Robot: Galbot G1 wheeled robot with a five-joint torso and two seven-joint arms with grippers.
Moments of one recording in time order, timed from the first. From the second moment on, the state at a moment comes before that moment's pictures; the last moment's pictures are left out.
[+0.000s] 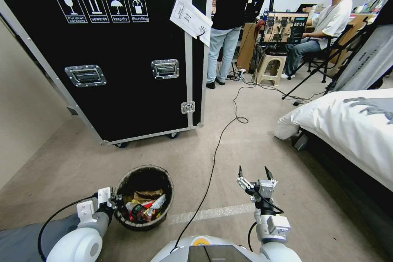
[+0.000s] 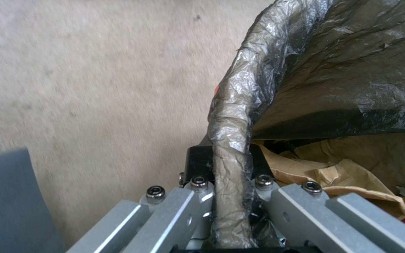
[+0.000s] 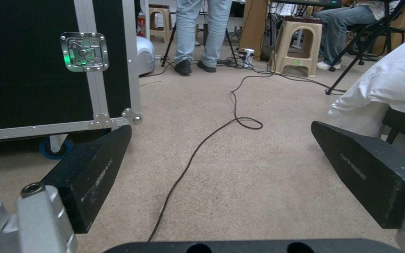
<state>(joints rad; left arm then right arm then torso) 1.83 -1.32 -0.86 -2.33 -0.58 0.74 -0.23 -1.92 1.49 0.38 2.35 -0.11 0.01 0.26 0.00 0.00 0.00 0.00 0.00</state>
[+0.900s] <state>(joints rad) 1.86 -1.33 -0.82 -2.29 -0.54 0.73 -0.16 -1.92 1.49 0.35 2.33 -0.13 0.02 0.27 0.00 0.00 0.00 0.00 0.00</state>
